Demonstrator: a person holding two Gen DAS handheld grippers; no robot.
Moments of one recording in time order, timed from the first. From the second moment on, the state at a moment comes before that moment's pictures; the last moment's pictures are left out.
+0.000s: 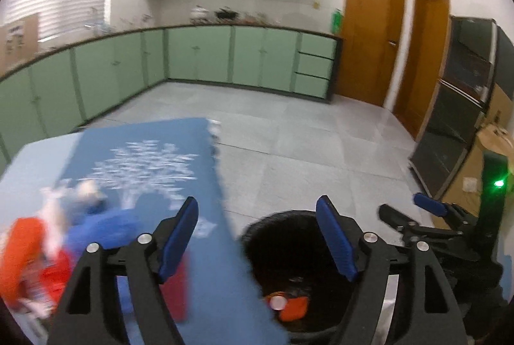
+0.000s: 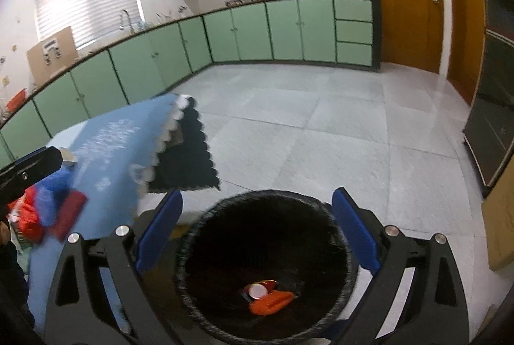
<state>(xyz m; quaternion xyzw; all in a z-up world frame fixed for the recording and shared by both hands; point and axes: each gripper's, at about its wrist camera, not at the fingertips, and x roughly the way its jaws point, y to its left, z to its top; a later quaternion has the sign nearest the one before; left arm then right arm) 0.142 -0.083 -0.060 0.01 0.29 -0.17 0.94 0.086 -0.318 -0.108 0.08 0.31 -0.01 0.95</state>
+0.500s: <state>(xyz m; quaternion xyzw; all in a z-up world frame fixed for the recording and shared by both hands) 0.089 0.069 -0.047 0.02 0.25 0.04 0.97 0.080 -0.190 -0.078 0.06 0.29 0.11 0.95</state>
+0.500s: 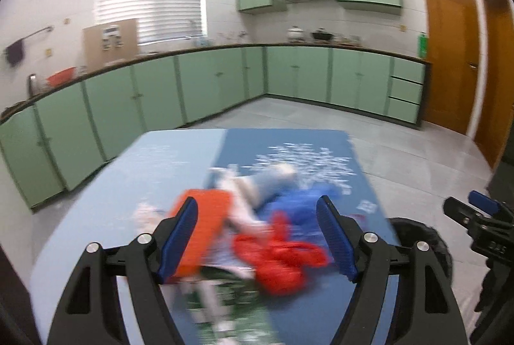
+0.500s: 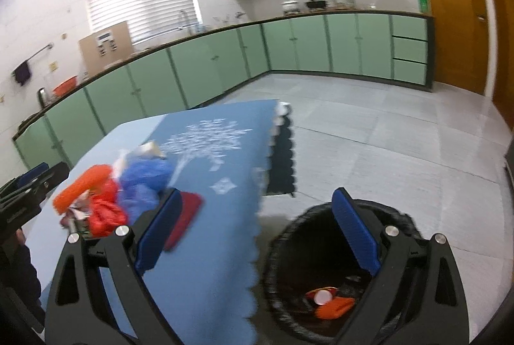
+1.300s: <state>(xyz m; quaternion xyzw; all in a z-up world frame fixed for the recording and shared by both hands) 0.133 0.132 -0.108 -0.01 0.34 0.07 0.94 0.107 -0.091 -0.086 0.01 0.31 0.20 0.93</state>
